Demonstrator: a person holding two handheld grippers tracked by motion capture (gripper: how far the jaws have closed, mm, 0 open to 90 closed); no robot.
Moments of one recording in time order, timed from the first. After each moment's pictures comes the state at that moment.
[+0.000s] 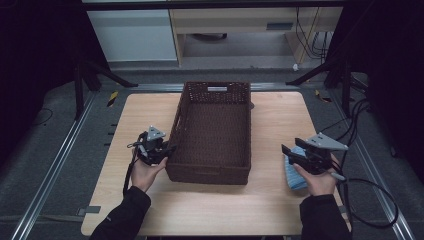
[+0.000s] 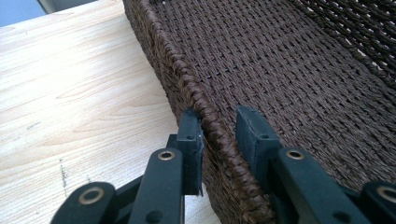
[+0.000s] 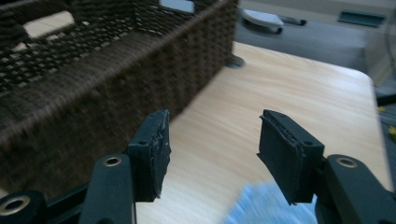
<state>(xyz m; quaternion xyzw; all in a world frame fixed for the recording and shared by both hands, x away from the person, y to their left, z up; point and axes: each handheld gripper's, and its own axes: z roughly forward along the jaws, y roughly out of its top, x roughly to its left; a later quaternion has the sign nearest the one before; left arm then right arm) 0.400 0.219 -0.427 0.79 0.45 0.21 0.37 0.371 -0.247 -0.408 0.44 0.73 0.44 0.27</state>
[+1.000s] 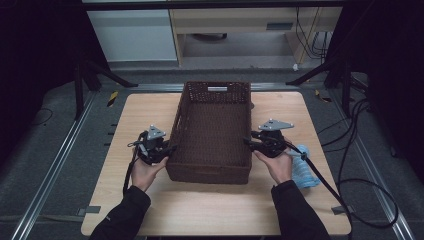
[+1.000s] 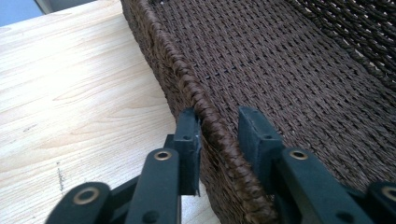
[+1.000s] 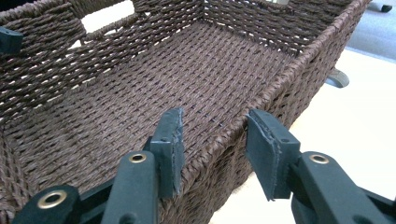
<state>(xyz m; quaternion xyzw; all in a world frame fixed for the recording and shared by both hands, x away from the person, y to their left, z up) 0.403 0.219 -0.426 0.79 0.45 0.21 0.37 0.427 -0.155 -0.422 0.39 0.78 0.44 0.19</state>
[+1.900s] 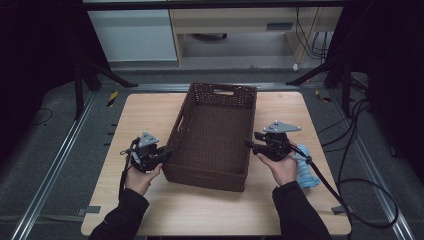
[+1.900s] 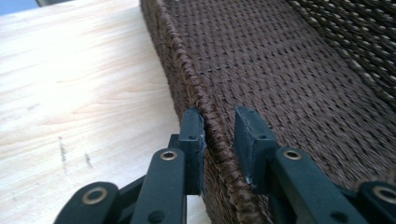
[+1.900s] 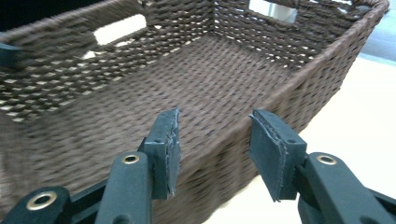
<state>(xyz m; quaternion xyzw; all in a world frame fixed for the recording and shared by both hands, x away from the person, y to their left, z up) 0.378 0.230 -0.423 0.78 0.46 0.20 0.38 0.414 -0.161 -0.411 0.39 0.78 0.45 0.19</state>
